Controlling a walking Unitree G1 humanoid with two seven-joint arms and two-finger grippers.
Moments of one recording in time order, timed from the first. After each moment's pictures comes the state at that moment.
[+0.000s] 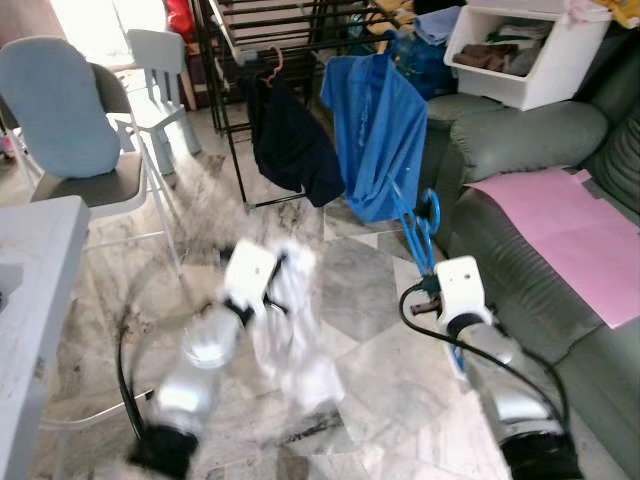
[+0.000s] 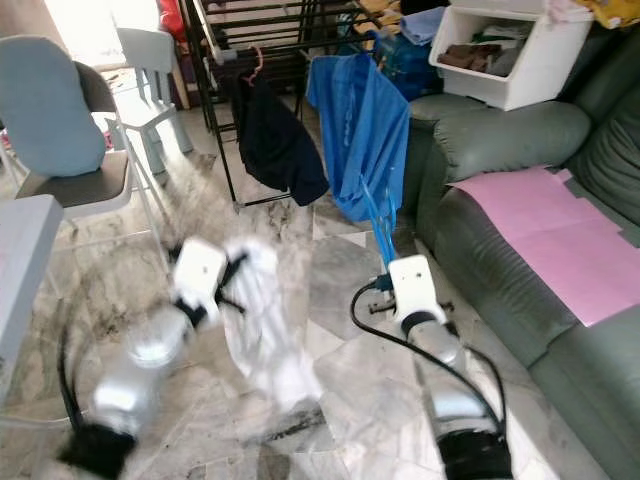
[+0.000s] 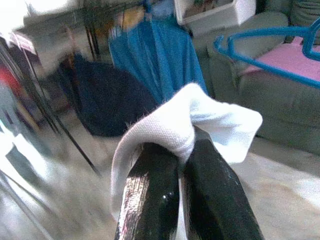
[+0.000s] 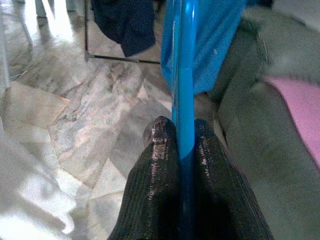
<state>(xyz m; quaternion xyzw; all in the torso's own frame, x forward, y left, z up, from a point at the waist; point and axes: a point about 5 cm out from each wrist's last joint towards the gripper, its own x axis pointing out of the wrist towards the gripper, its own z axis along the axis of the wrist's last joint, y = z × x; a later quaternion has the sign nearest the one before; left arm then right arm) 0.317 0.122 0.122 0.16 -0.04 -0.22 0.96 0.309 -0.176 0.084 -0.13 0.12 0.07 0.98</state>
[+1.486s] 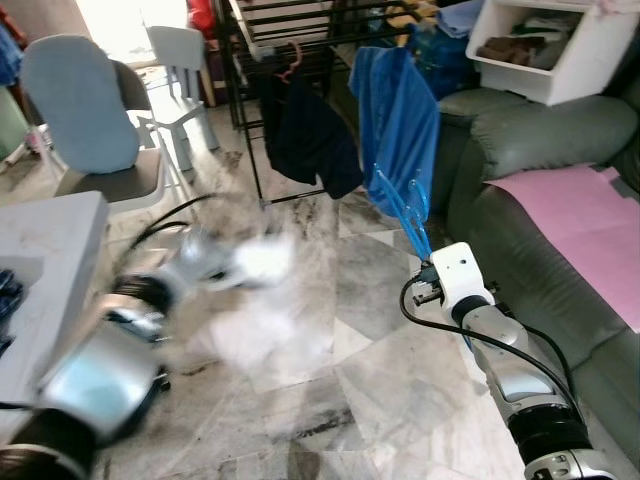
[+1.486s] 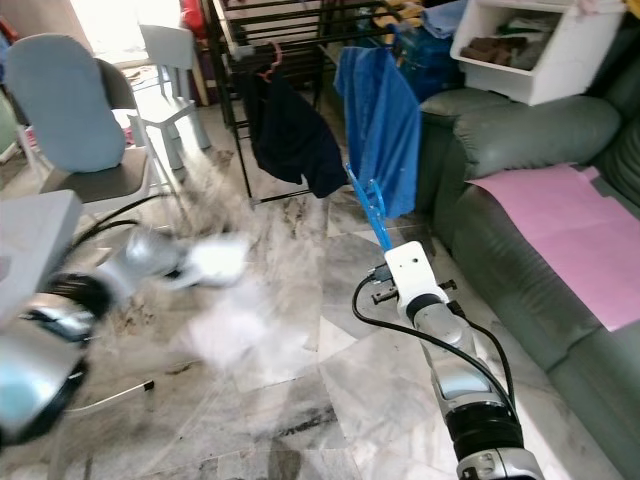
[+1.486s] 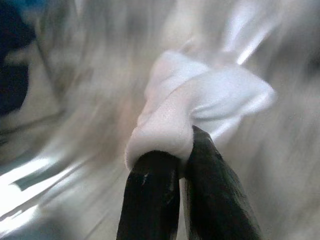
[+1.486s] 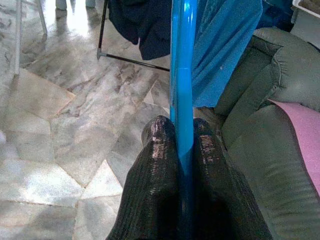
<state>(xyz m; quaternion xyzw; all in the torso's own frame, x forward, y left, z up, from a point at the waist) 0.375 0.174 0.125 0.64 0.23 -0.43 0.60 0.324 -0.182 0.087 -0.19 0.11 0.09 0.97</state>
